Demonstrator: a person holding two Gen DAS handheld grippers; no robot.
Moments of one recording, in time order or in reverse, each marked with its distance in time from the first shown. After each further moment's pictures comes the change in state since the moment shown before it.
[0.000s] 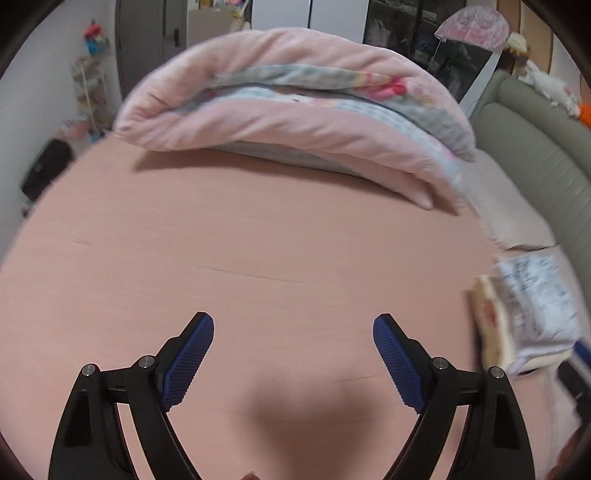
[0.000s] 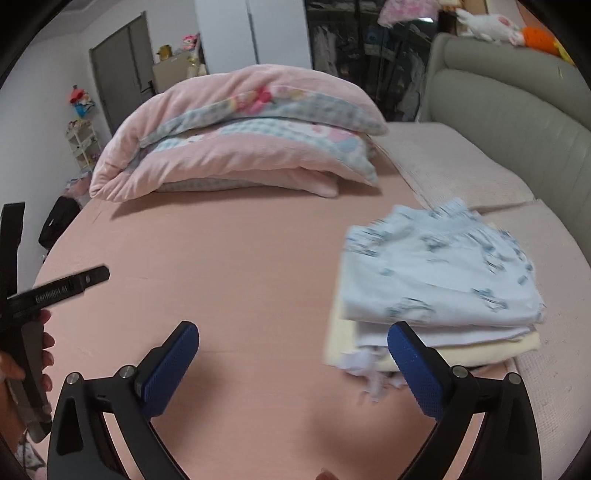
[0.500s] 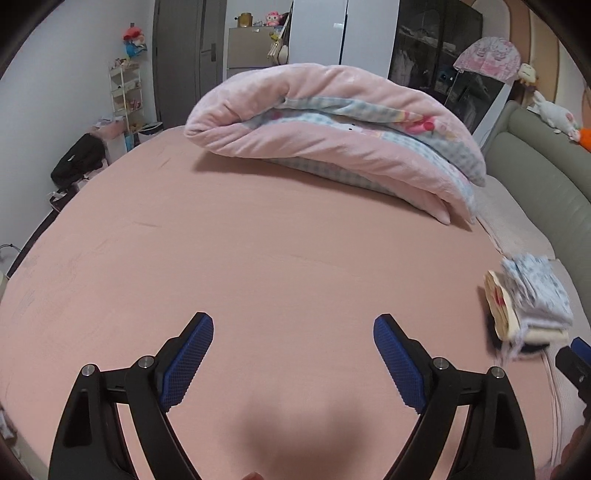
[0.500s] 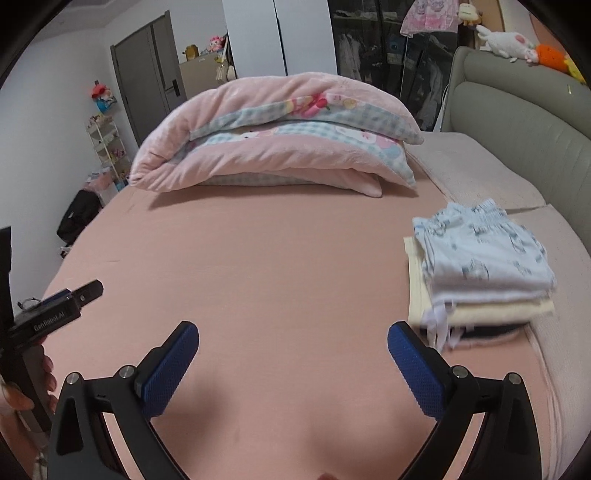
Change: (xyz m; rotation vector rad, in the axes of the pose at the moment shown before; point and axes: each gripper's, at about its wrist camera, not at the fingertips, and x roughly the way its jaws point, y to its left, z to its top) left arm -0.097 0.093 -0.072 -0.049 -0.092 -0.002; right arm -0.075 0.074 -0.046 -0.001 -0.002 0.061
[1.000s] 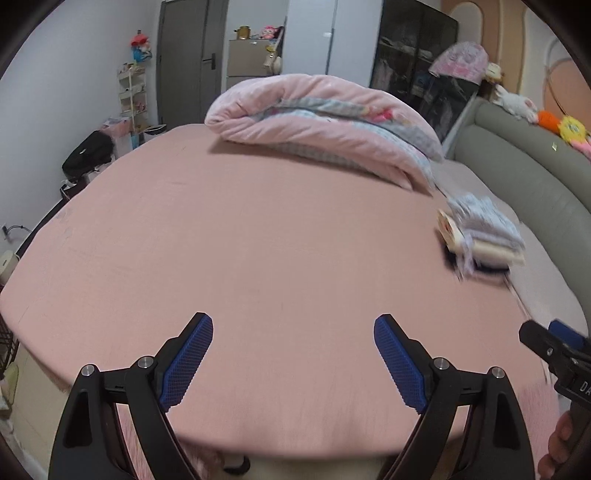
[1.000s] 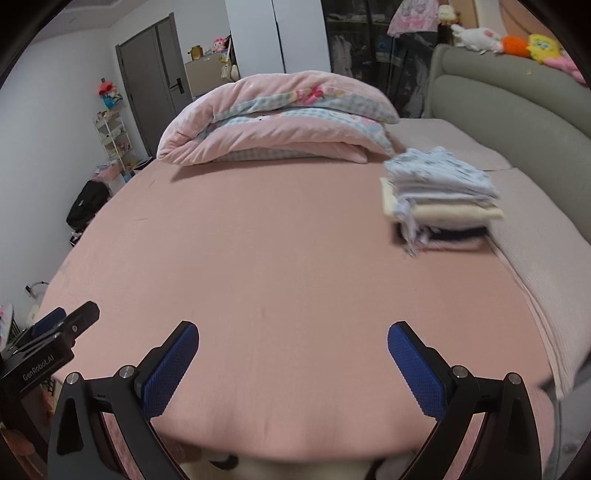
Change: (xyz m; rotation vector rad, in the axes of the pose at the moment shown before) left arm -0.157 0.028 -0.179 0.032 -0.008 -0.082; right arm -0.145 0.034 -0.168 0.003 0.000 -0.050
